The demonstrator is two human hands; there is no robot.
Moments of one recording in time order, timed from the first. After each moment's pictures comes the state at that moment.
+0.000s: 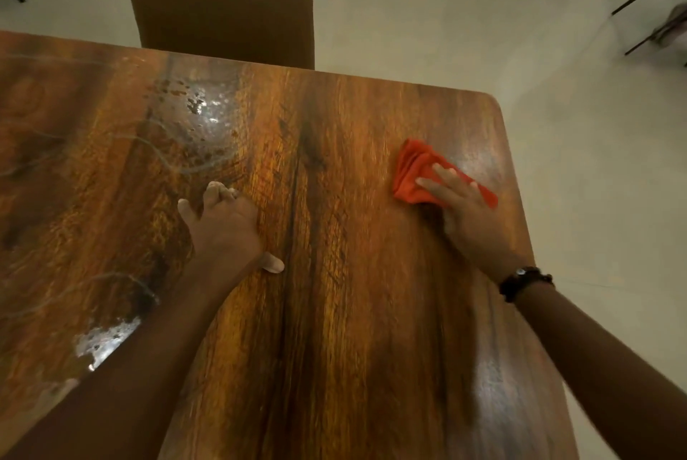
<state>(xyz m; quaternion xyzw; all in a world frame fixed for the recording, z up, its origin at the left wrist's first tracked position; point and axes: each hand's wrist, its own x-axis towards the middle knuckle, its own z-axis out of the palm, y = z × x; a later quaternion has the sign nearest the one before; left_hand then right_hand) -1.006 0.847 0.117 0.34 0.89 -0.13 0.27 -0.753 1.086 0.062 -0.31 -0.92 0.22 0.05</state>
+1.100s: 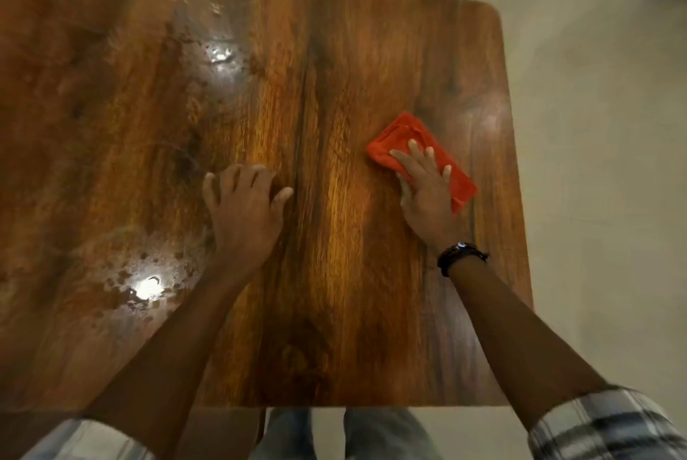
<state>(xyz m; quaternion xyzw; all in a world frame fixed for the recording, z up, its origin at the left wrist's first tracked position) -0.893 0.717 0.087 0.39 0.91 0.14 0.08 -0.715 0.919 0.065 -0.41 -0.86 0.30 0.07</state>
